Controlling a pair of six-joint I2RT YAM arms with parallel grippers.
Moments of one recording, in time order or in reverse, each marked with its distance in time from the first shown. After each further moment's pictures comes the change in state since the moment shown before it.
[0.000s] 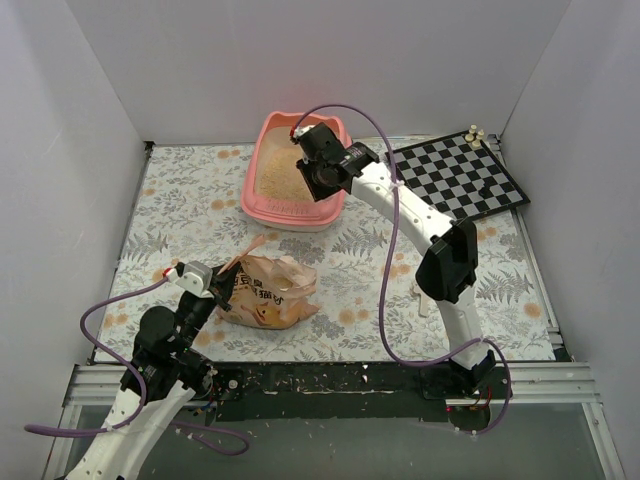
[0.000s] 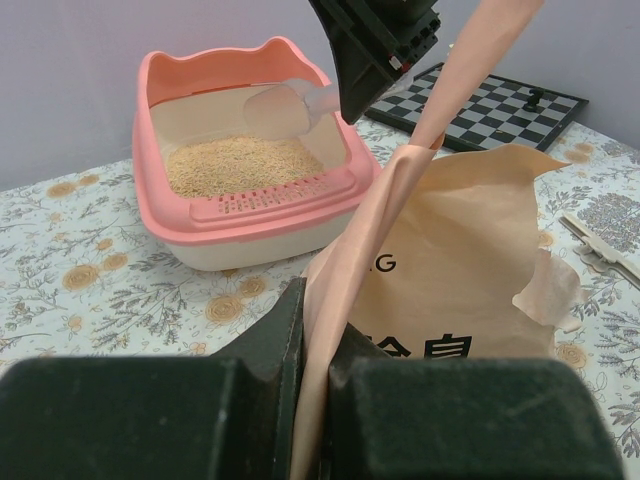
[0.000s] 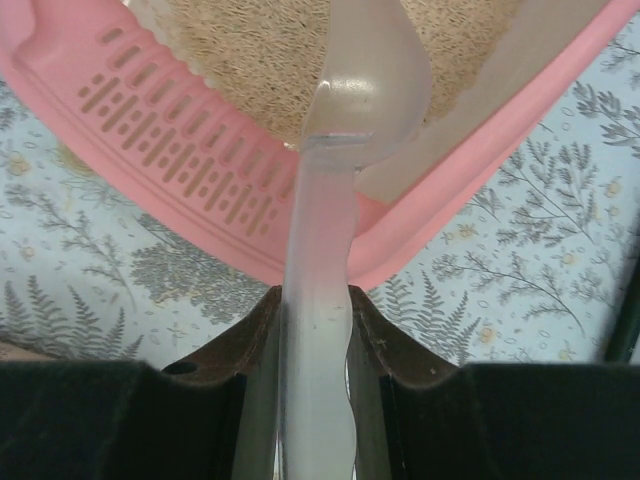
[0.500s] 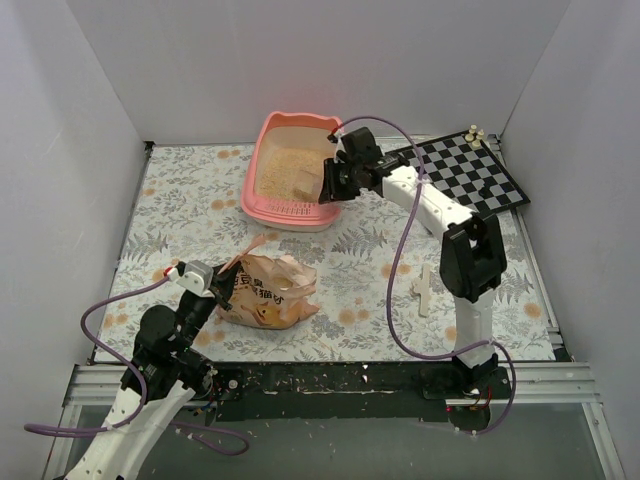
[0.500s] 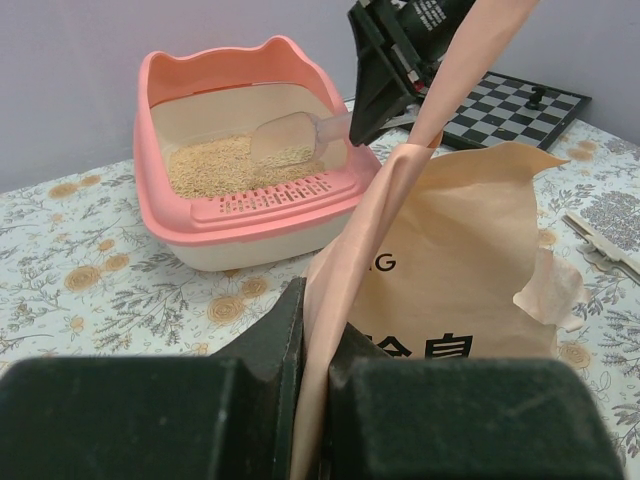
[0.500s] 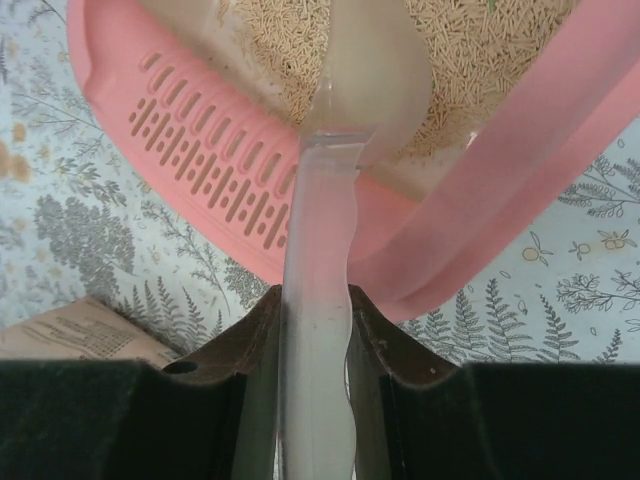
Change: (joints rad) left arm 0.000 0.012 0.000 0.009 0.000 0.007; right arm -0.200 -0.142 -0.456 0.394 -0.448 0.245
